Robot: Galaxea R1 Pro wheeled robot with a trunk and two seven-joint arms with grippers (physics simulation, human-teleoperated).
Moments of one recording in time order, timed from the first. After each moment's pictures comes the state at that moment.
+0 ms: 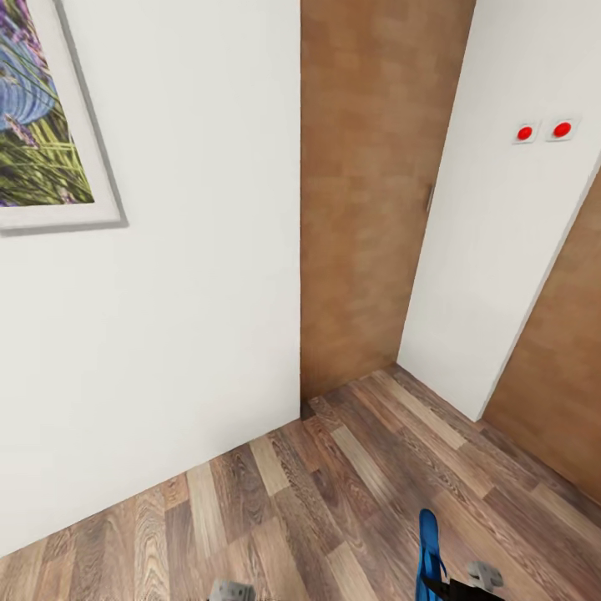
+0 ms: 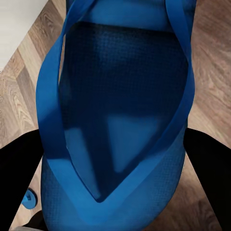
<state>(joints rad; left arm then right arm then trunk) -0.28 -0.06 -0.10 -0.31 0.07 -0.20 -0.25 -0.45 -0.28 -0.10 -0.09 -0.26 0.08 0.75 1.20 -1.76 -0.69</state>
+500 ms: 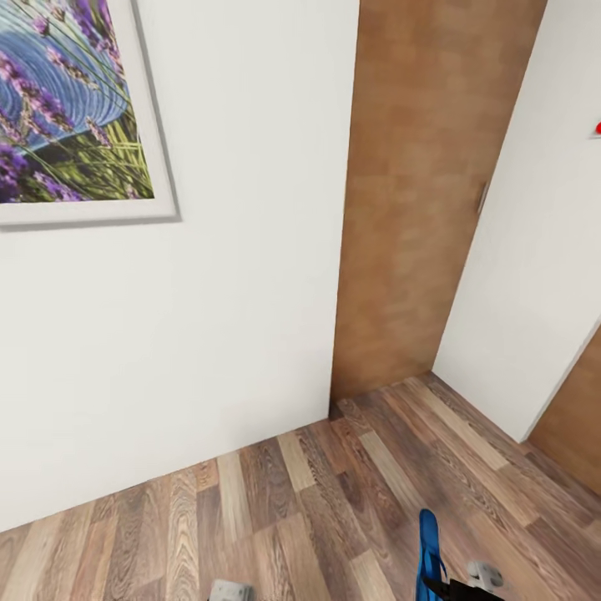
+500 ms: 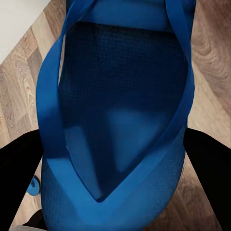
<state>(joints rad) -0.28 -0.06 -0.10 -0.31 0.07 -0.20 -0.25 -0.45 -0.28 -0.10 -0.09 -0.26 0.08 0.75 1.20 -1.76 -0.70</state>
